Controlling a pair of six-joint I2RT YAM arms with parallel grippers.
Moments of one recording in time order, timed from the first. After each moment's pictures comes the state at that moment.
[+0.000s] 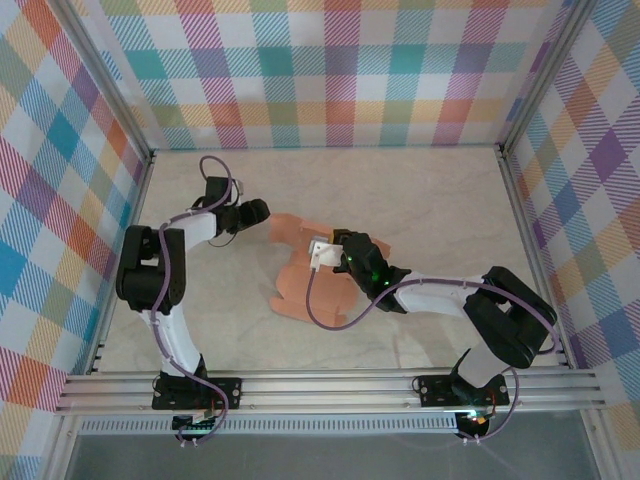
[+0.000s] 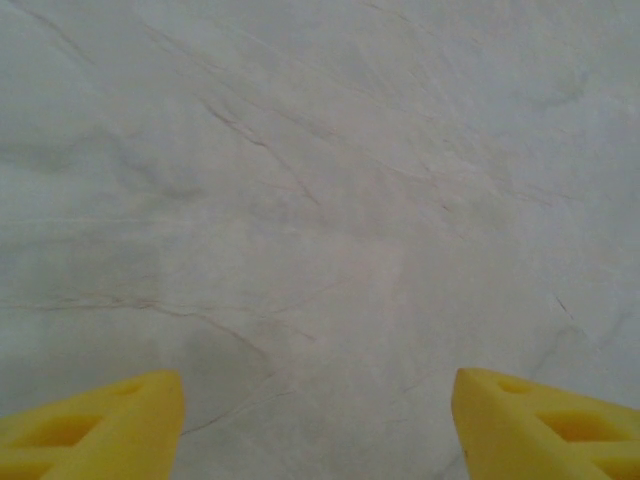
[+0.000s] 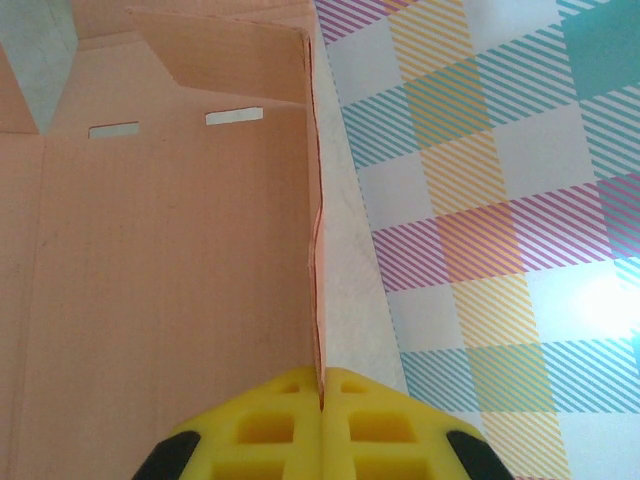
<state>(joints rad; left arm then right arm) -0.10 1.90 1.16 -0.12 0.30 -0.46 0.87 1.57 0.73 0.48 0.40 -1.01</state>
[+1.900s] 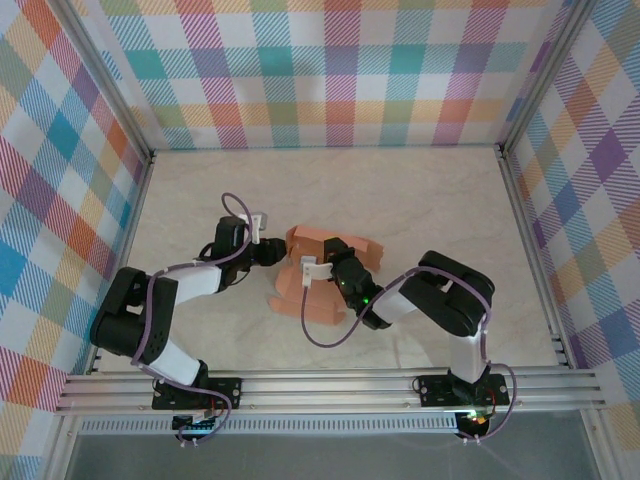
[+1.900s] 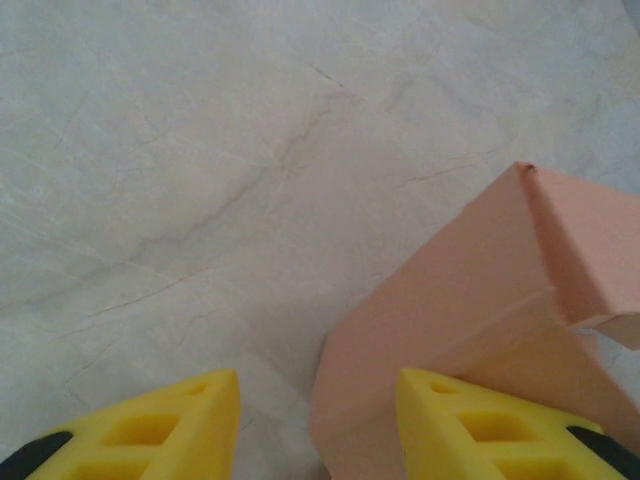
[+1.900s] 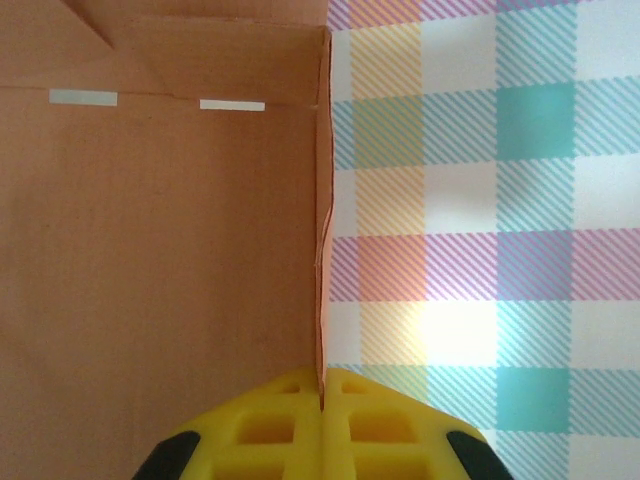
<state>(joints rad) -0.29 1.54 0.63 0.27 0.35 -0.36 0.94 1.93 0.65 1.15 0.57 -1.41</state>
